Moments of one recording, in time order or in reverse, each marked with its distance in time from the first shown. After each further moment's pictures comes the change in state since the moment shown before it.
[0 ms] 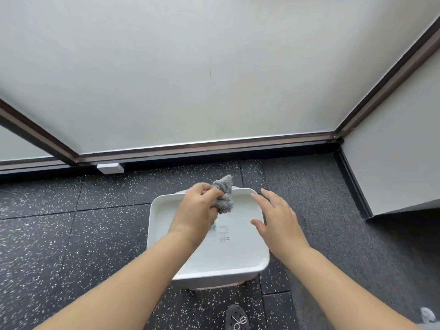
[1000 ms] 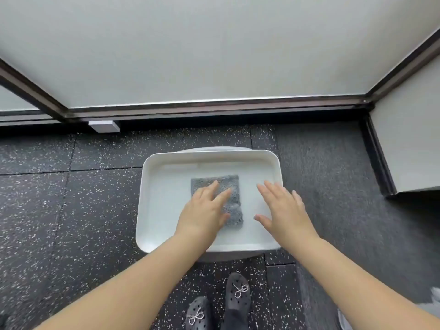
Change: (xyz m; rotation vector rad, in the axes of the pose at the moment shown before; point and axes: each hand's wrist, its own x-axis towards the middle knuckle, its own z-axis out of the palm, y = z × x) left_hand -0.034 -0.074 0.104 0.295 -0.341 -0.091; right_hand 0.014 0.040 0.103 -0.199 -0.220 -0.018
